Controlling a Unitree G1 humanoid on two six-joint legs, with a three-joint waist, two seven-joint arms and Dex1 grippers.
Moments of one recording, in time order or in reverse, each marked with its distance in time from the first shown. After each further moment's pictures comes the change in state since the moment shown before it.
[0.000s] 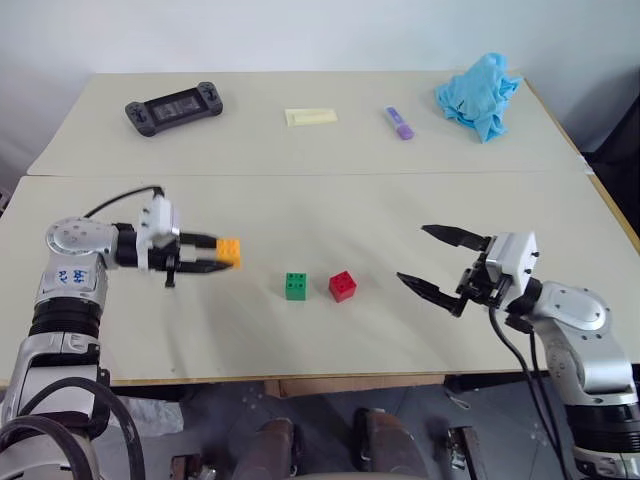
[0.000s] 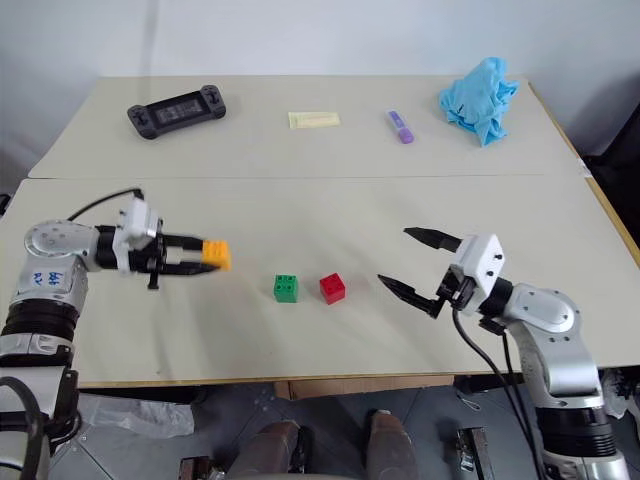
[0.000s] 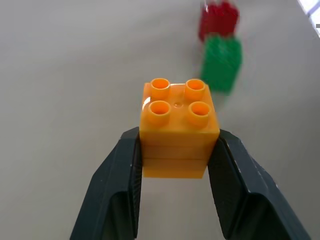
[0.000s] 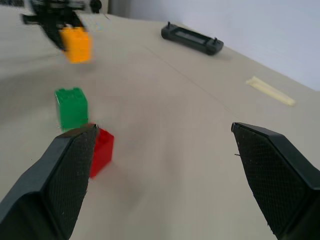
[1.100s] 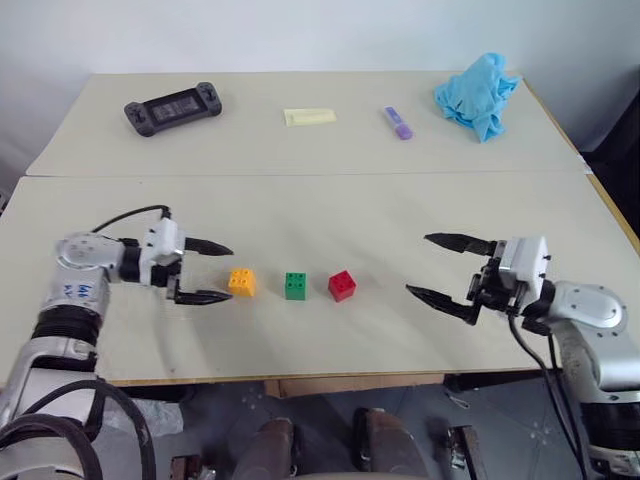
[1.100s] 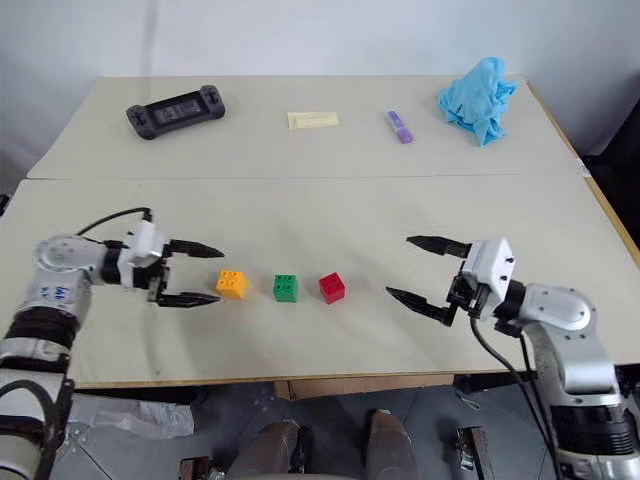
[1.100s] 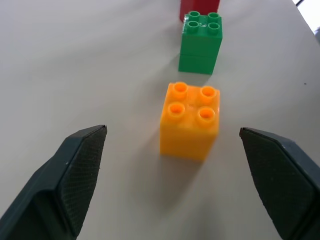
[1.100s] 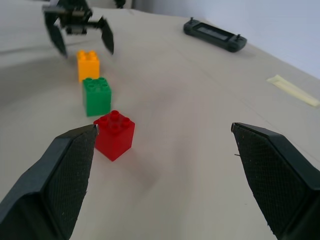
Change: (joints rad) left arm 0.086 0.098 -0.021 -0.055 -0.134 0.051 0.001; right arm -0.032 -0.124 0.004 0.026 0.056 0.014 0.179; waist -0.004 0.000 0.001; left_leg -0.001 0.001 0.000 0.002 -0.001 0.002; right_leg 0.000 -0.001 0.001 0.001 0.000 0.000
